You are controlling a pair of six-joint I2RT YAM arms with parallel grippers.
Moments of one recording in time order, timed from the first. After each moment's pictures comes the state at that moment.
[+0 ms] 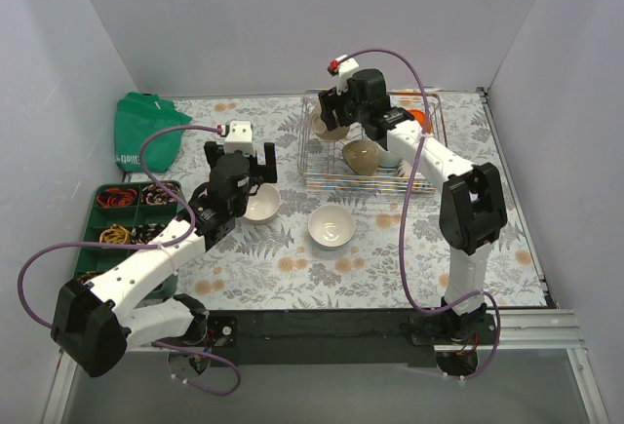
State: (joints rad) left arm -0.62 1.11 0.81 0.05 -0.56 -0.15; right arm 0.50 1.94 1.66 -0.14 -0.12 -0.10
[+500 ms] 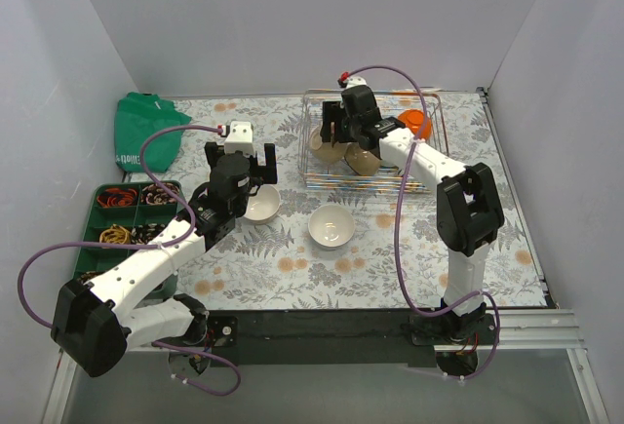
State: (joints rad) left arm -0.62 1.11 0.81 0.04 -0.56 -0.15; right arm 0.56 1.94 1.61 -0.25 0.09 0.31
